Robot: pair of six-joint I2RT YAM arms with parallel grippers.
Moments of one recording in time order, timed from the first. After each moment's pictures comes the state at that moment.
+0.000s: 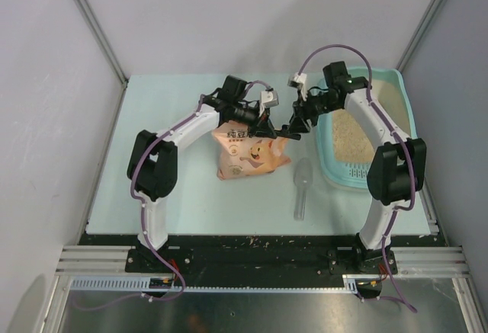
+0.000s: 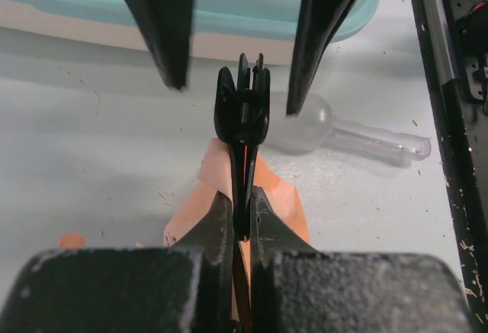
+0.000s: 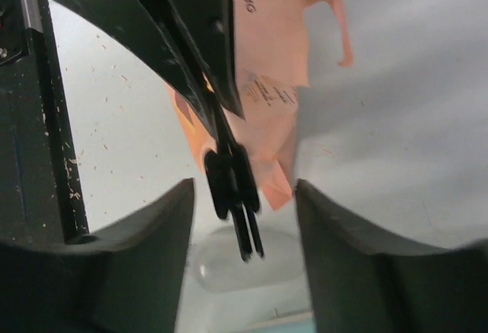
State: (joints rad) left arm -0.53 2.01 1.65 -0.43 0.98 0.49; right arm 0.24 1.86 1.71 -0.94 -0.92 -0.72
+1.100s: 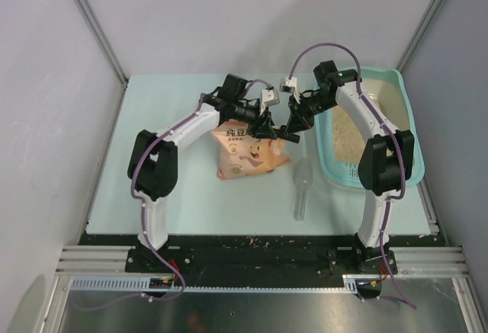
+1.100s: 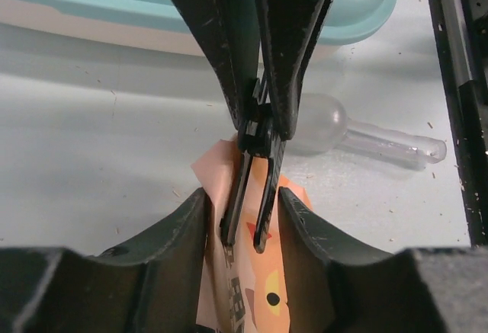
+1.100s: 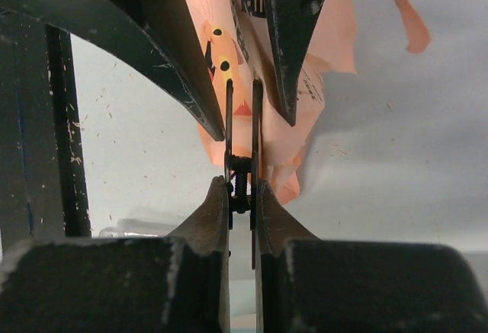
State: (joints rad) left arm -0.53 2.01 1.67 -0.44 0.95 0.50; right arm 0.26 1.99 1.88 -1.18 -0.91 -0.91
